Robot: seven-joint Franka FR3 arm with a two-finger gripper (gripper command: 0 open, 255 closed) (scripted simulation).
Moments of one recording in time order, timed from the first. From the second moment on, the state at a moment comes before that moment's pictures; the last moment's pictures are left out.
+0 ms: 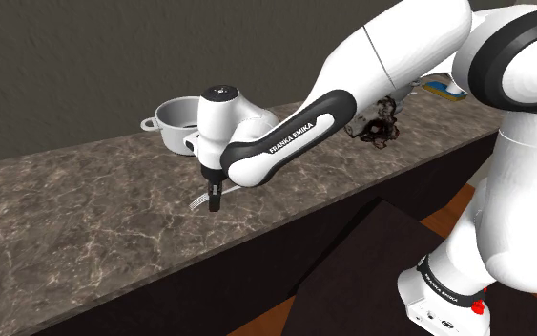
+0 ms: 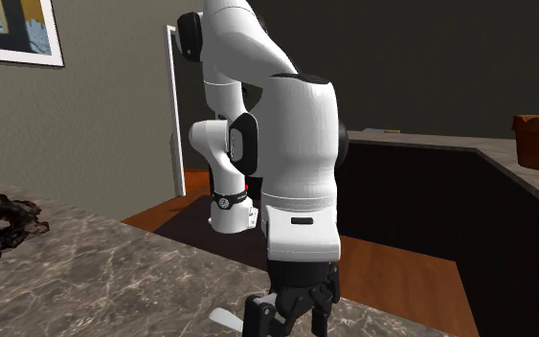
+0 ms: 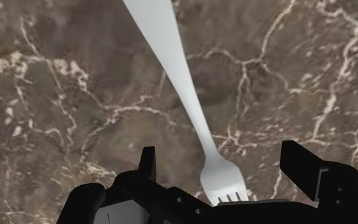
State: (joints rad) arm 0.29 0.36 0.24 -2.00 -0.20 2.48 -0.31
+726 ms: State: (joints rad) arm 0.29 0.35 0.24 -2.00 -0.20 2.48 -0.31
